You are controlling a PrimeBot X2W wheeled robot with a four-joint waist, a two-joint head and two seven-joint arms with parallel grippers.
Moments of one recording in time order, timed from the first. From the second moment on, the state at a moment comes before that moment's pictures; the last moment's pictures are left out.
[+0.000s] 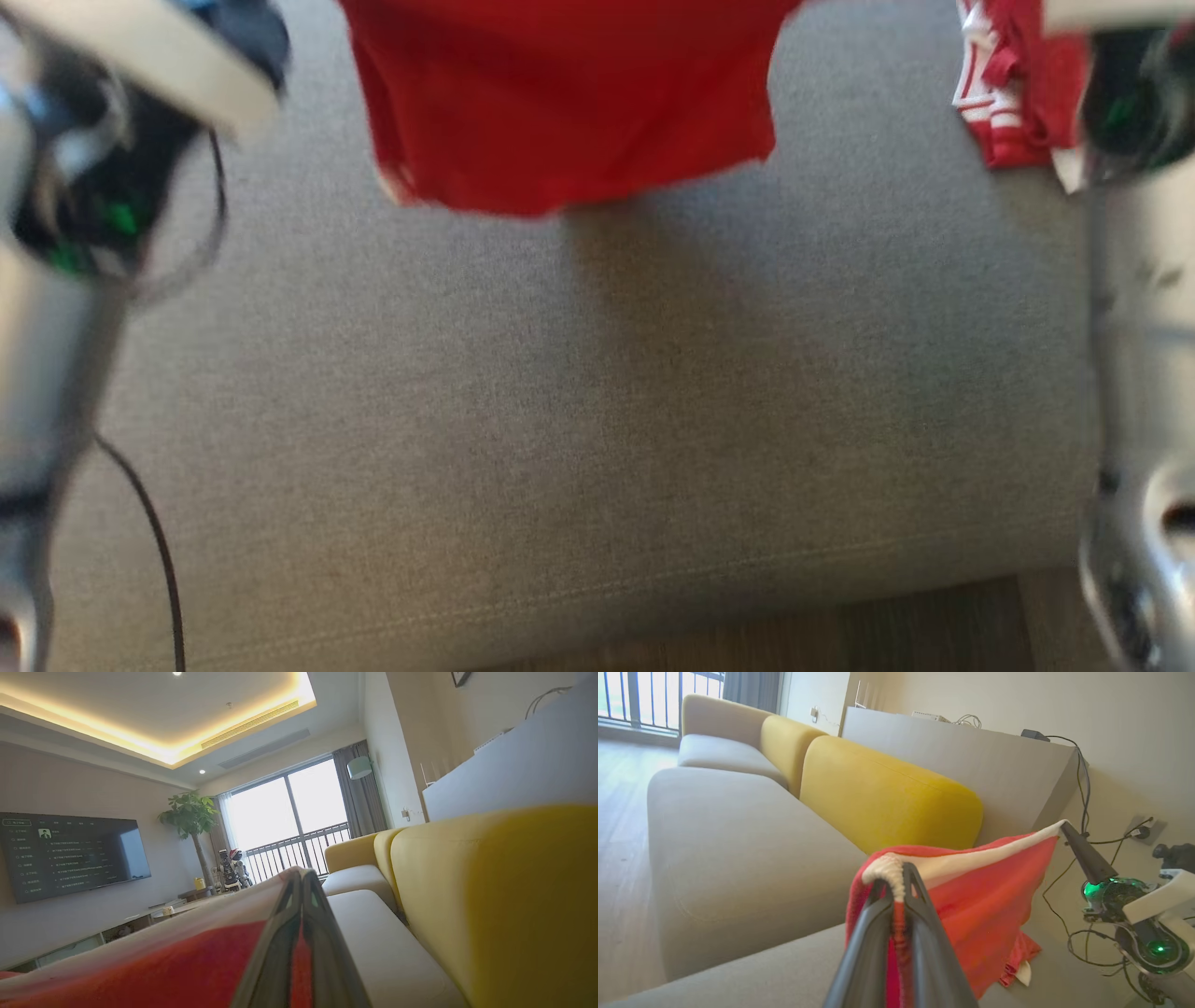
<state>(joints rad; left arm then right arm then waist) -0.86 0.44 -0.44 0.05 -0.96 -0.09 0.17 -0.93 -0.12 0.00 0.38 0.49 0.13 -0.26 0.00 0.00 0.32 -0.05</state>
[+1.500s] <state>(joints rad) 0.01 0.51 -0.54 -0.16 -0.34 -0.12 -0.26 0.01 -0.34 0.20 0.00 0.63 0.13 -0.18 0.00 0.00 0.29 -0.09</state>
